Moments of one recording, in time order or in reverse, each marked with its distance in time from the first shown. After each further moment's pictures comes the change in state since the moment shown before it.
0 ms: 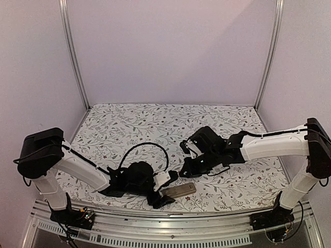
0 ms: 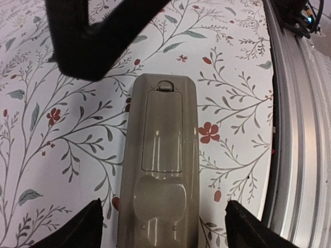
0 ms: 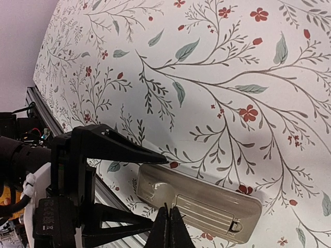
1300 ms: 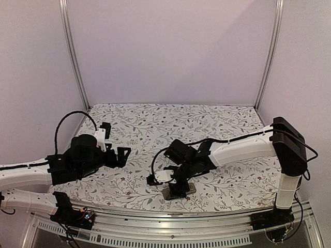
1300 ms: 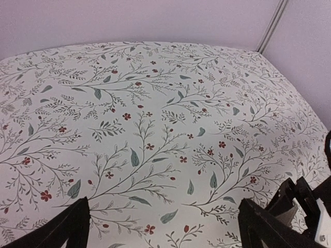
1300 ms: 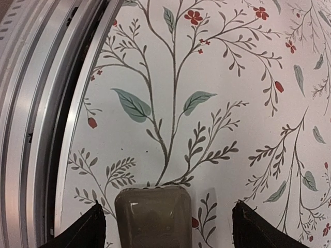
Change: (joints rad) left arm 0.297 -0.843 -0.151 -0.463 -0.496 -0.410; right arm 0.115 0.282 0.221 -0.097 -0.053 -1.305
